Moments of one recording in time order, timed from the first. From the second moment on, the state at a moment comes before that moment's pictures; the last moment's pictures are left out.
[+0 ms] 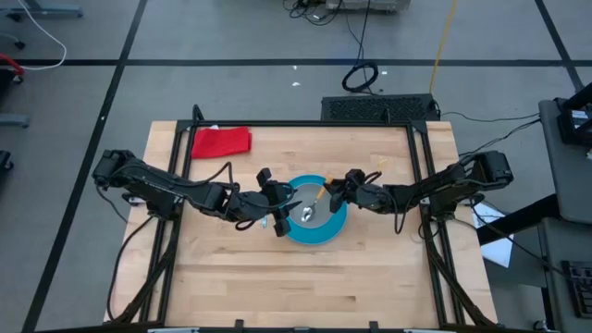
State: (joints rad) left arm -0.25 1.49 1.13 -0.14 -0.55 -0.22; right arm 0.06 1.49 0.43 0.65 0.58 0.69
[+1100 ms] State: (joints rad) left arm -0.25 1.49 1.13 -0.14 -0.54 -0.22; right arm 0.06 1.39 0.43 0.43 0.57 0.68
